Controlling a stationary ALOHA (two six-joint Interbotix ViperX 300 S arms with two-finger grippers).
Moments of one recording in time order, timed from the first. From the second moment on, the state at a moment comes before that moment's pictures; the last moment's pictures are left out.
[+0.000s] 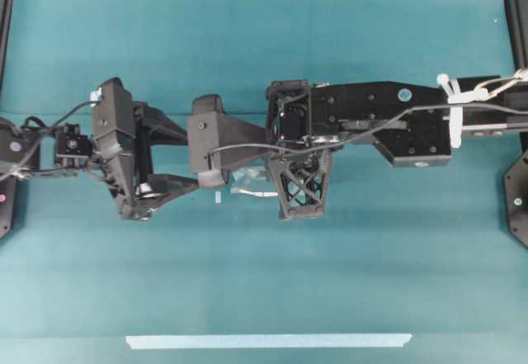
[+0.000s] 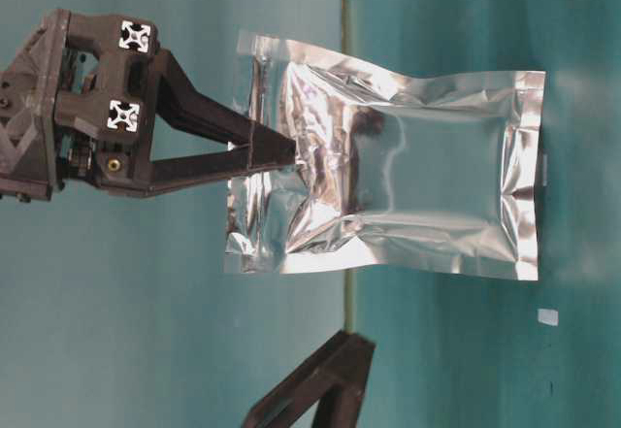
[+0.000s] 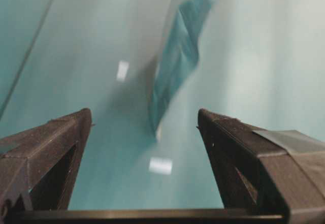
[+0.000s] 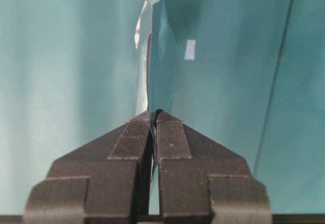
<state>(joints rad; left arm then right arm) 0.09 -0.14 1.05 0.01 -0.56 -0.18 0.00 0.18 0.00 -0.06 1.17 -0.11</state>
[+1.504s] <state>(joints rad) 0.04 0.27 0.82 0.01 -0.81 -0.26 0.00 0.18 0.00 -0.06 1.17 -0.11</state>
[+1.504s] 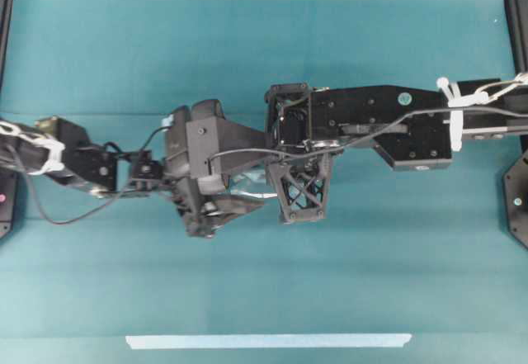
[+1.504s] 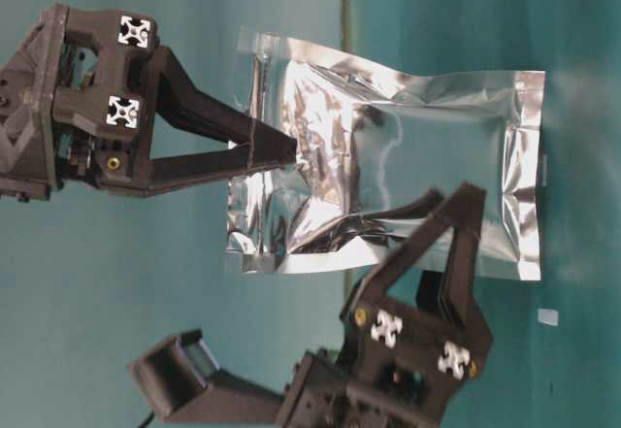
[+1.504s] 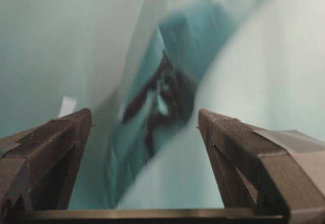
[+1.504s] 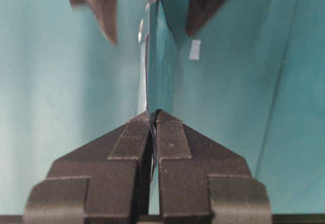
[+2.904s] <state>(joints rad) 0.06 0.32 0.75 0.01 -0.75 -0.19 -0.01 0.18 0.01 -0.06 1.15 -0.11</state>
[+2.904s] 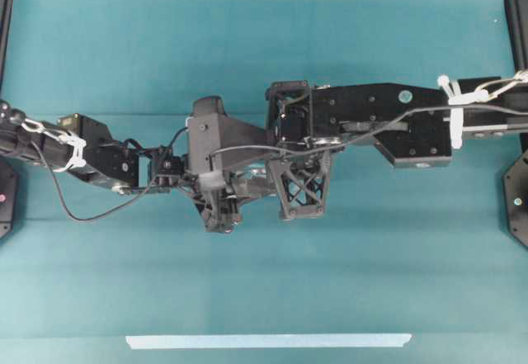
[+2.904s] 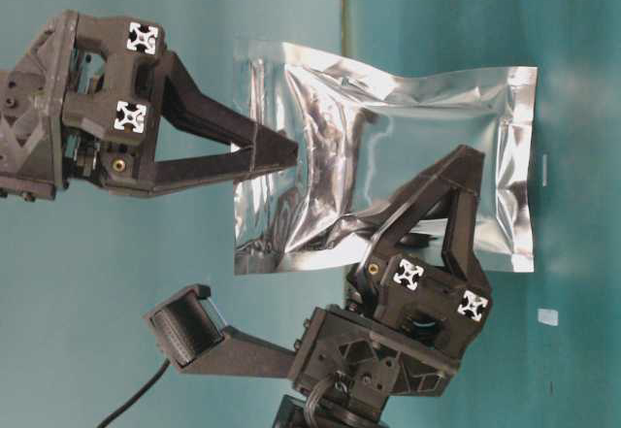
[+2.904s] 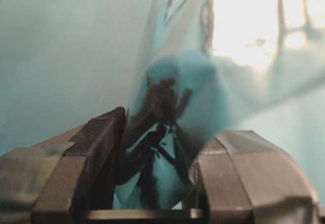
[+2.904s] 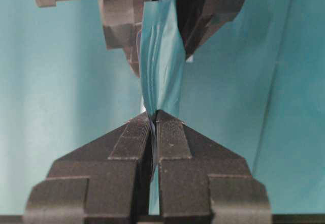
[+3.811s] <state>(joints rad) 0.05 0.32 0.77 0.01 -0.75 -0.14 -0.02 0.05 0.06 -0.06 1.04 0.06</state>
